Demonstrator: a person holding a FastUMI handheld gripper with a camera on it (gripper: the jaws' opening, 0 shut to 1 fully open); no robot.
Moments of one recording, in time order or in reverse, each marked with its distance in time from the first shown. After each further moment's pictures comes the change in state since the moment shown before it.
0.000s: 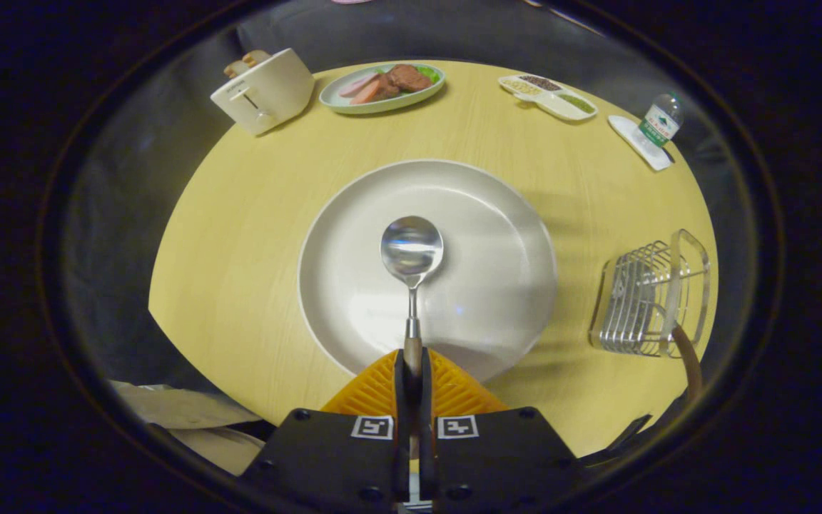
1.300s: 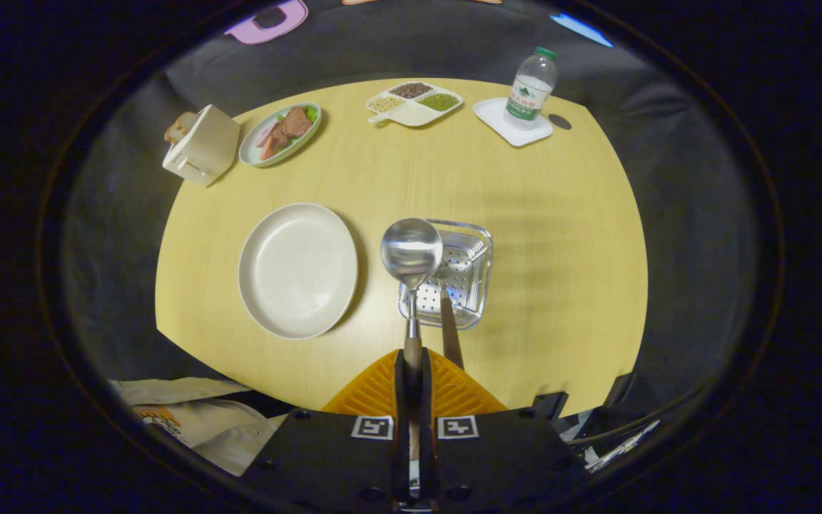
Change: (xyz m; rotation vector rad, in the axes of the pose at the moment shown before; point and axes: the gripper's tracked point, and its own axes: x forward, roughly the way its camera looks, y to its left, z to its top) arm -0.112 -0.164 -0.002 0.159 0.072 -0.097
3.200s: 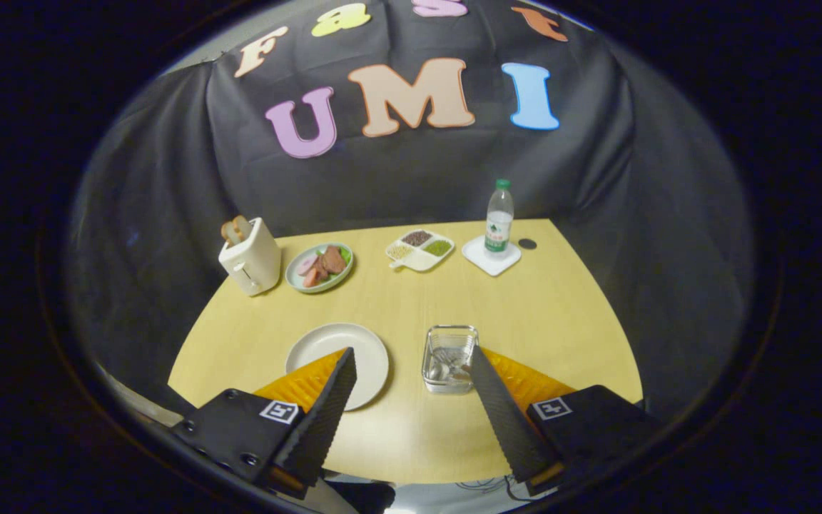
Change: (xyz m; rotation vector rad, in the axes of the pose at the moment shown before) arm -0.124 0.031 0.018 0.057 -0.783 0.043
